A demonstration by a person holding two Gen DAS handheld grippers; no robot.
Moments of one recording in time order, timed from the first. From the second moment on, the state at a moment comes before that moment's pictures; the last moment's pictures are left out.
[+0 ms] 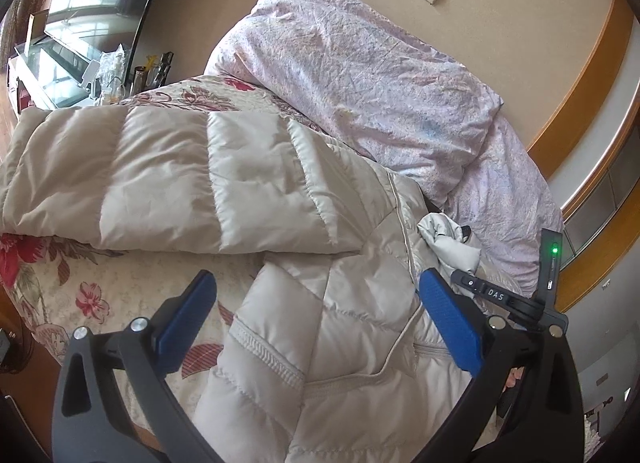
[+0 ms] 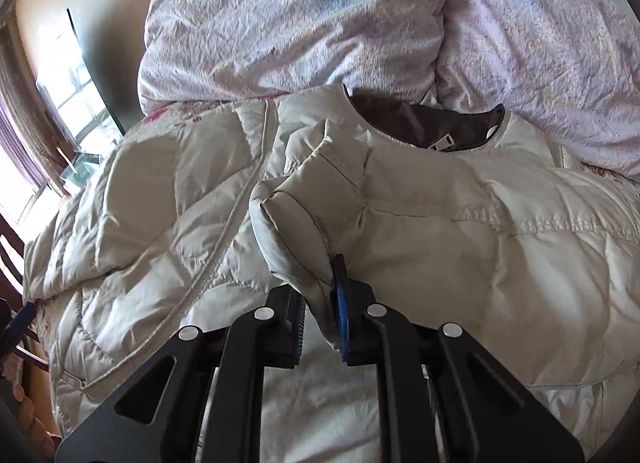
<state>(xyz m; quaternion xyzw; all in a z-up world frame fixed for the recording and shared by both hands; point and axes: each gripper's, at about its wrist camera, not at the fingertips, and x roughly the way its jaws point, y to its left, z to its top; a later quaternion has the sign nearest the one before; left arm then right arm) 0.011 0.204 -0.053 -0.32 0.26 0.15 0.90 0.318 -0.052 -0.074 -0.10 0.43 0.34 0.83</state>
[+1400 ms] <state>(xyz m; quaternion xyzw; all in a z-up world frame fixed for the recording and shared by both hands) -0.056 0.335 -0.105 -0.54 0.20 0.34 0.75 0.371 -0.105 -0.103 -0.10 0.45 0.19 0.87</state>
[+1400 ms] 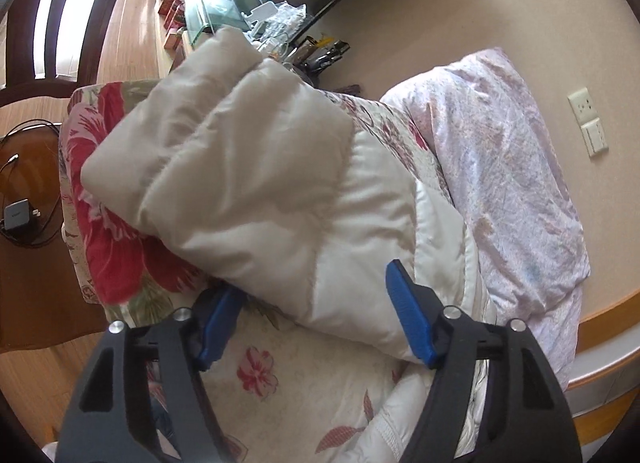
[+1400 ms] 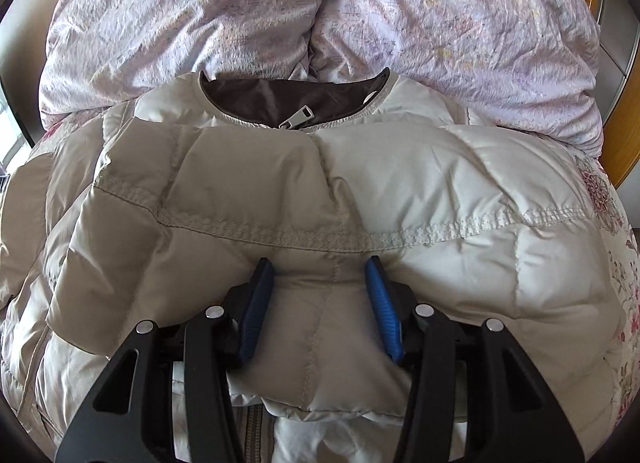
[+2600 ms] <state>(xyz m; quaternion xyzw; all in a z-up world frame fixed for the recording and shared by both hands) 0.198 0.098 0.074 -0.20 0.26 -0.01 0.94 0.368 -0.114 -0.101 -0.07 0.42 0.20 0.88</state>
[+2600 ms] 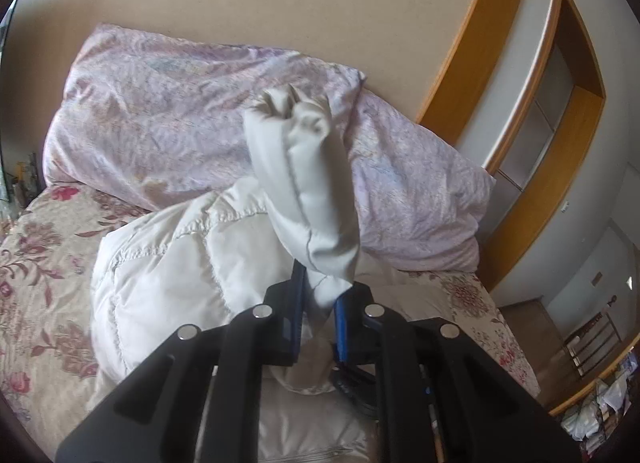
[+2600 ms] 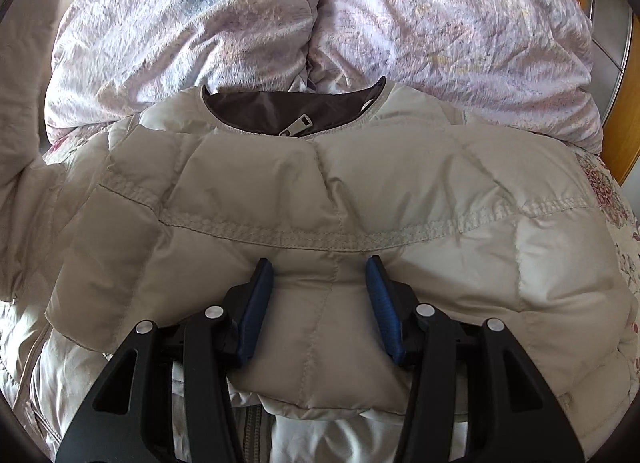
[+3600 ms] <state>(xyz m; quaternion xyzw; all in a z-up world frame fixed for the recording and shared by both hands) 0.232 0.017 -0.039 -0.15 0.44 -0.07 0.88 0.348 -0.201 -0.035 -0.02 0.32 0.10 0.94</state>
